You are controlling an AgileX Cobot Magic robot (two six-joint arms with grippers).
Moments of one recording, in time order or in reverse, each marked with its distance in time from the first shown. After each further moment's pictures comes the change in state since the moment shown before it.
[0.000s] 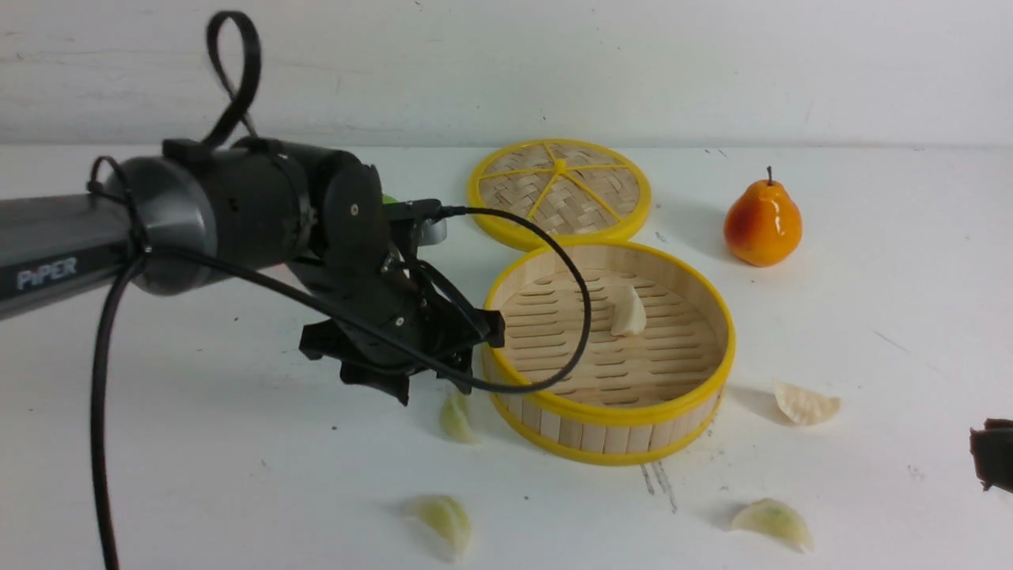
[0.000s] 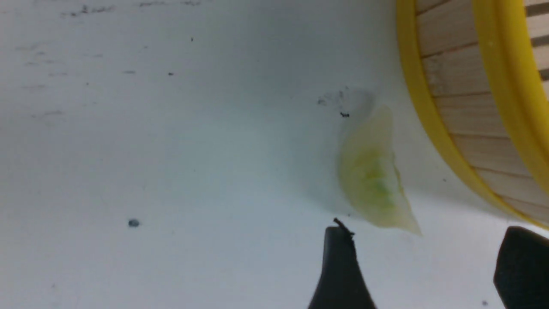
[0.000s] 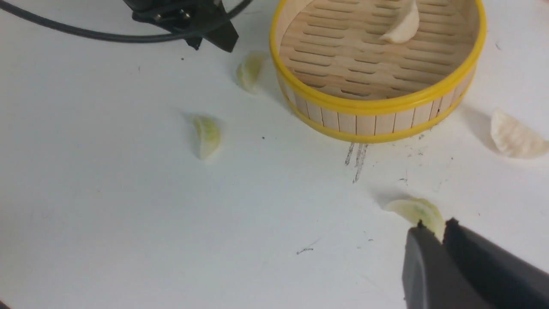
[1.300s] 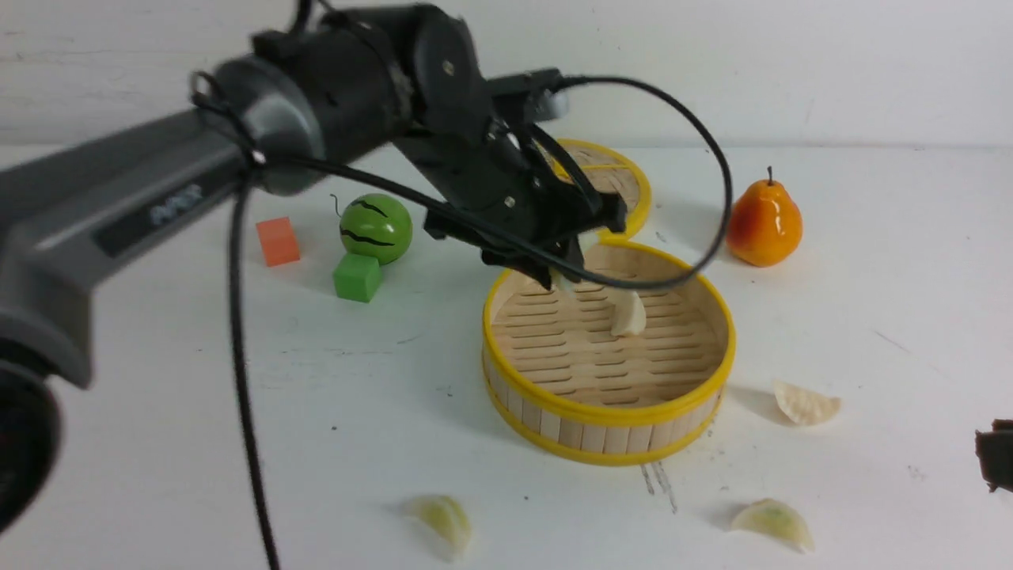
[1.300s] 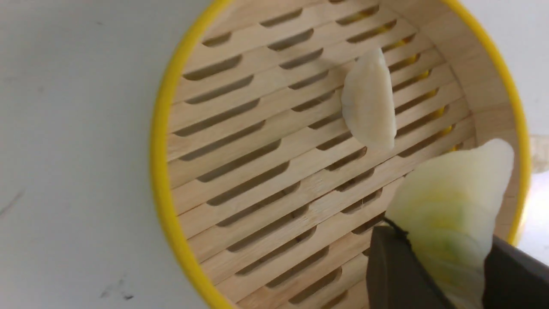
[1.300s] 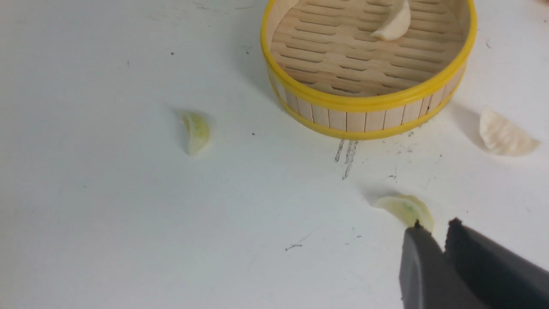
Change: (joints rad) right arm 0.000 0.000 0.000 -0.028 0.000 0.000; left arm -0.107 0.188 -0.521 -0.088 0.166 0.150
